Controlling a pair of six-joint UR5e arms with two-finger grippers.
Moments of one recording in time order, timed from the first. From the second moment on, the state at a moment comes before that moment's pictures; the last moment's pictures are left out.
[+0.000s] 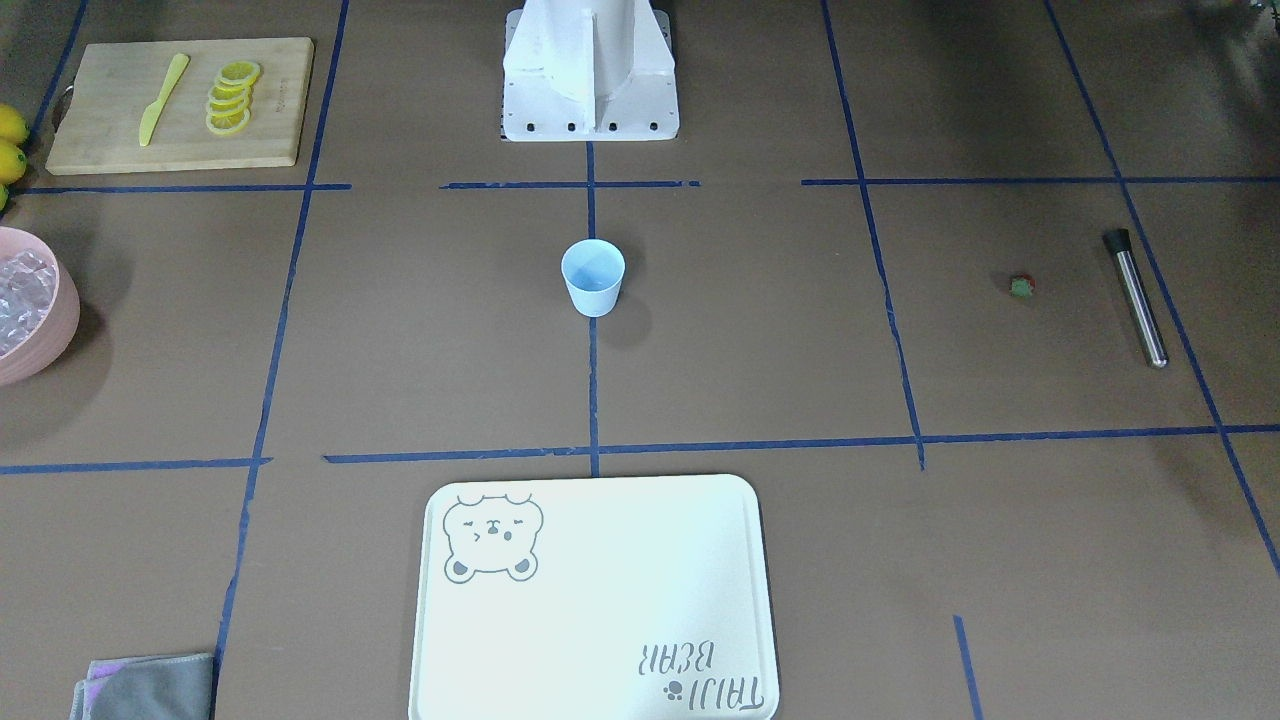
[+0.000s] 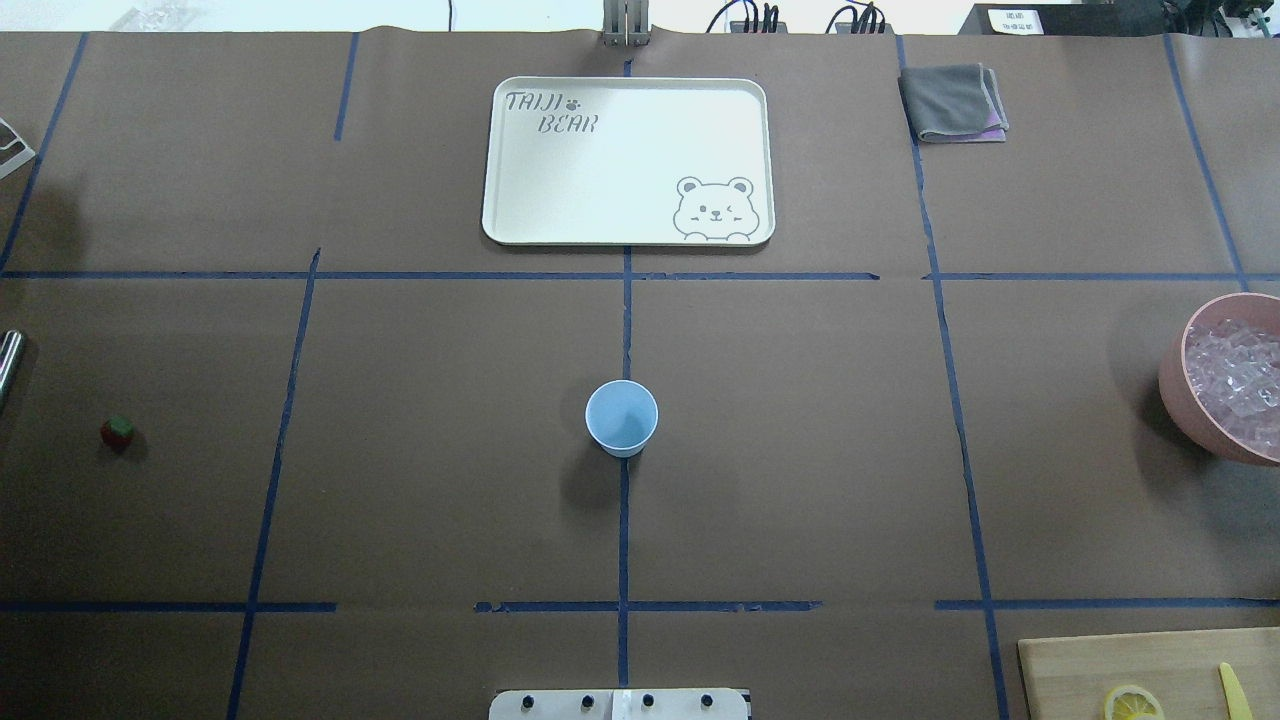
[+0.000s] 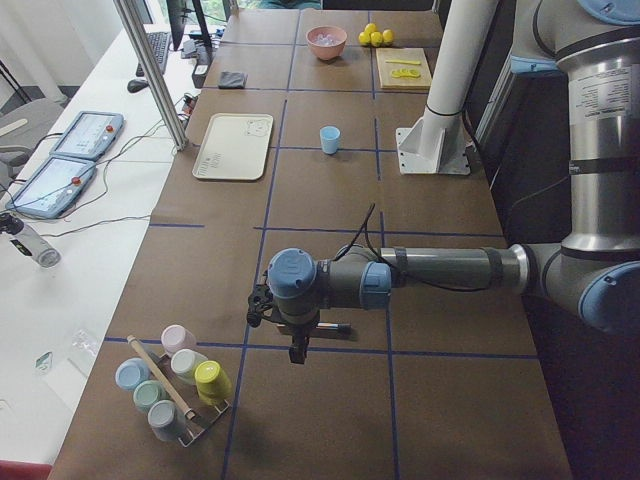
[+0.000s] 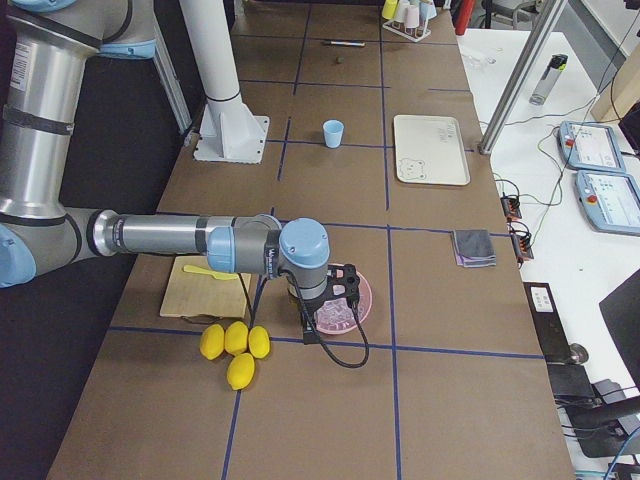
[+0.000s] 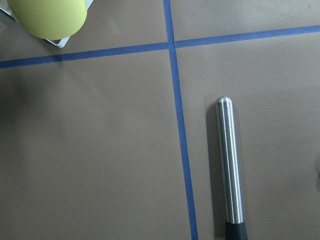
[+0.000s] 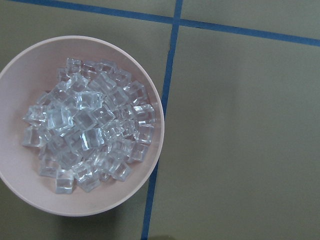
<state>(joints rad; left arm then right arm) -1.55 -1.43 -1.69 -1.59 -2.40 0.12 1.59 -1.86 1.89 -1.61 2.32 -0.15</state>
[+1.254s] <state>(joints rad) -1.56 -1.42 -1.69 -1.59 -2.40 0.12 1.48 -1.78 1.90 -1.54 2.34 0.05</state>
